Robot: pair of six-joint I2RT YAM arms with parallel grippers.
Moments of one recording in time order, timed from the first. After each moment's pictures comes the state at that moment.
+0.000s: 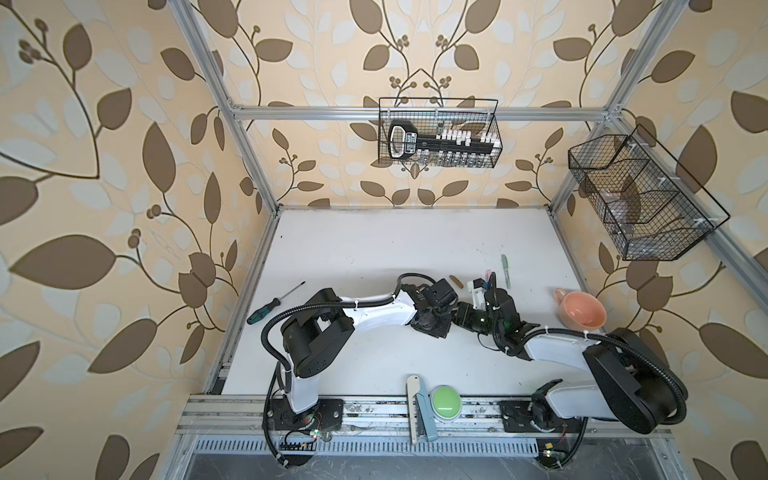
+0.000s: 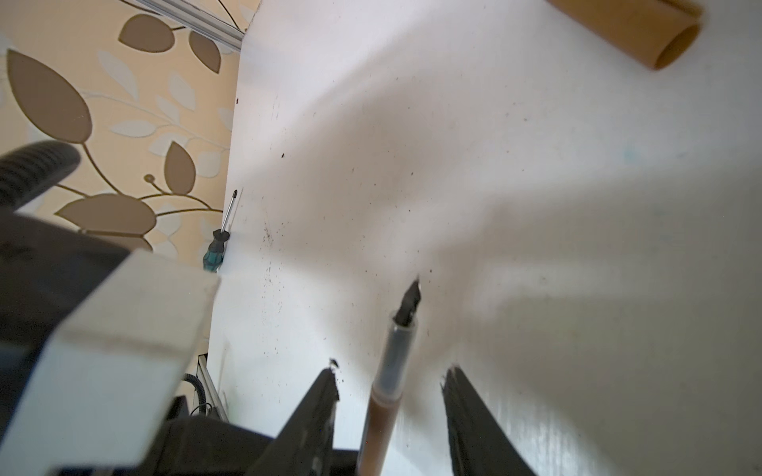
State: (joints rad) left arm -0.98 1.85 1.25 -0.54 0.13 -0.60; right arm 0.46 1.39 0.35 0.44 -0.33 0.84
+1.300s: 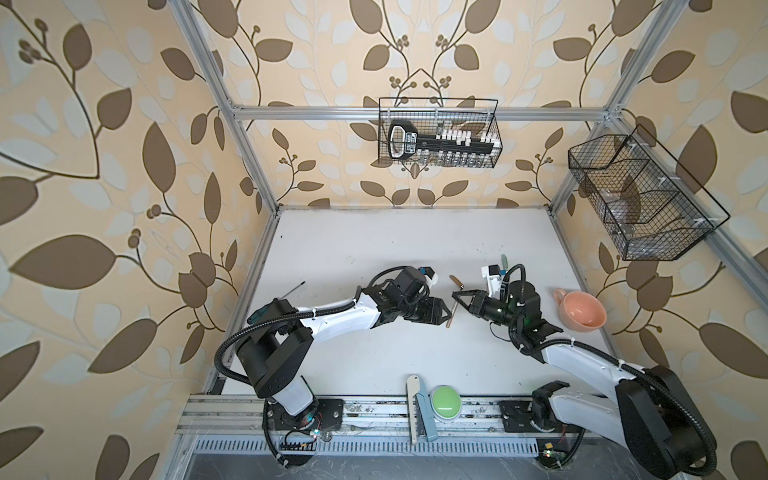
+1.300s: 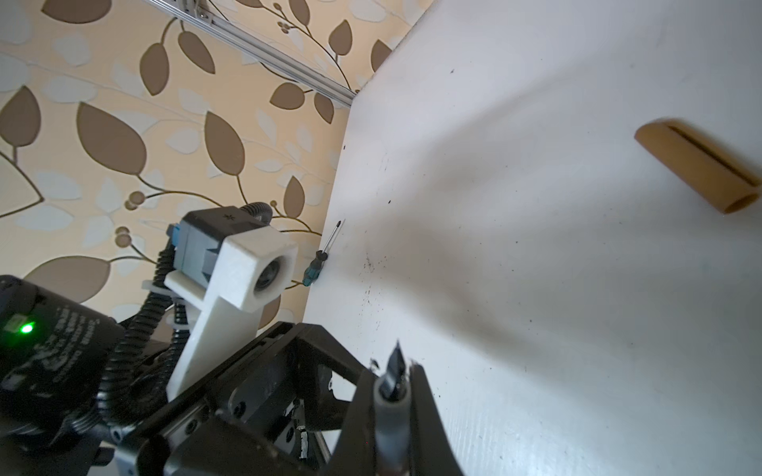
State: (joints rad) left arm -0.84 1.59 0.96 -0.08 0.42 -0.71; right arm 0.33 1.13 0.35 0.42 -0.53 0.88
